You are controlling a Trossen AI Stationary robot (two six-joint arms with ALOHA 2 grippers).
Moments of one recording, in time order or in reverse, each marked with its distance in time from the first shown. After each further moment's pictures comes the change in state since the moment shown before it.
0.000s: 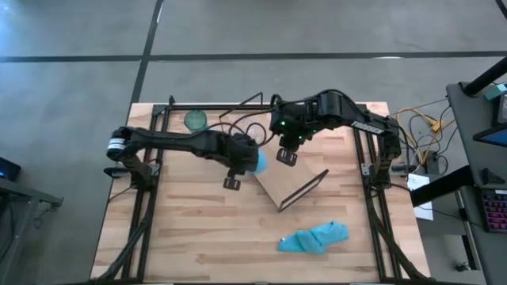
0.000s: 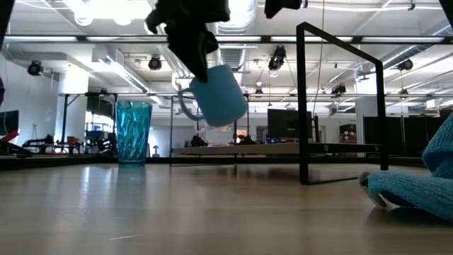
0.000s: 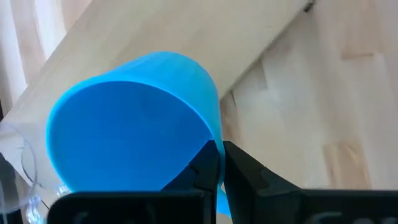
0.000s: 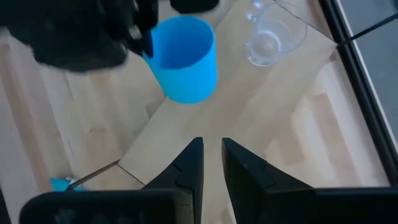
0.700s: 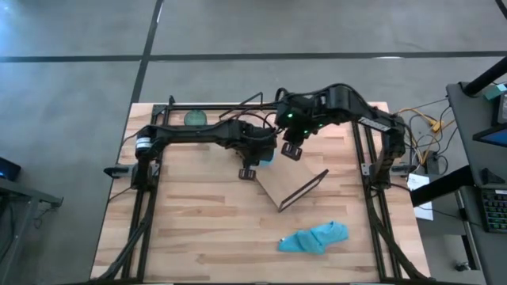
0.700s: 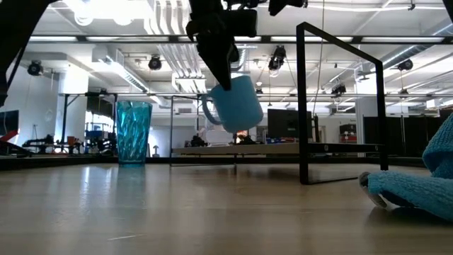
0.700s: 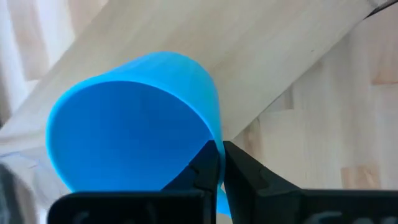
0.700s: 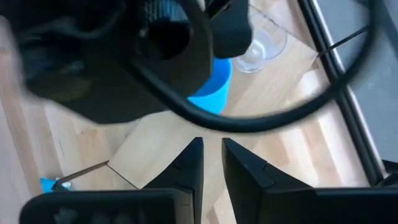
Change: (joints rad) left arm 0.081 0.245 0.342 -0.190 0.048 0.002; right arm -0.036 -0.048 -0.006 0.000 0.008 -0.058
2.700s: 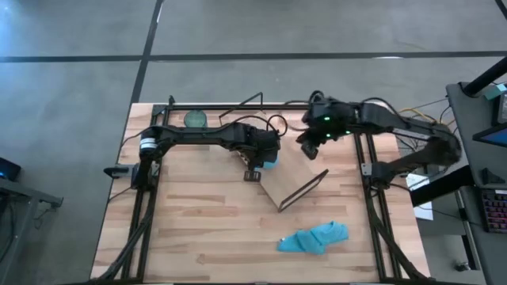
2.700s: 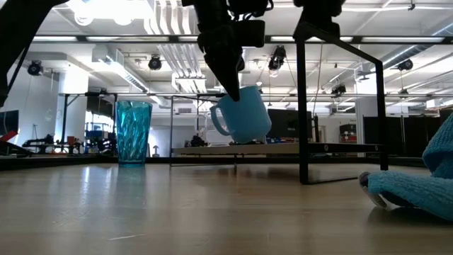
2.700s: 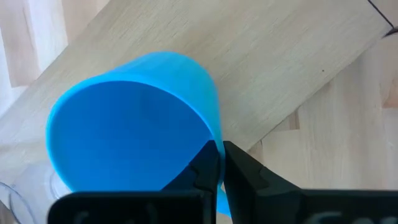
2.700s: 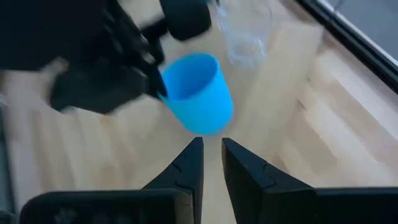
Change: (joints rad) left arm 0.000 0.038 -0.021 0.080 0.003 -0.049; right arm -0.116 -0.561 -0.946 0.664 -0.124 0.170
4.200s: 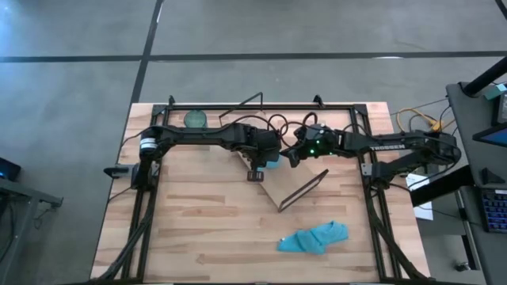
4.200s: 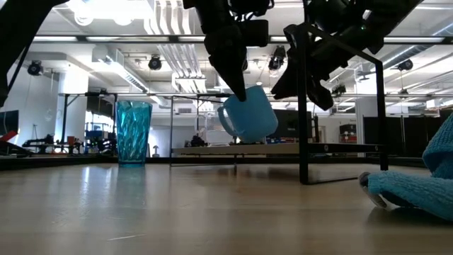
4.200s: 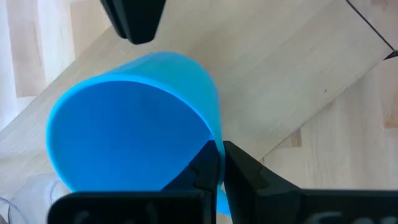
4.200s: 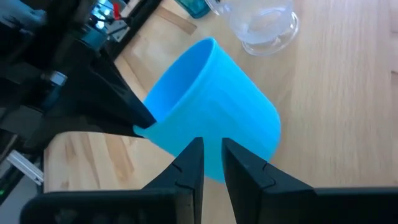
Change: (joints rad) left arm 0.000 0.000 -0.014 0.064 0.000 -0.011; right arm -0.003 0.030 -0.632 0.924 -0.034 0.356
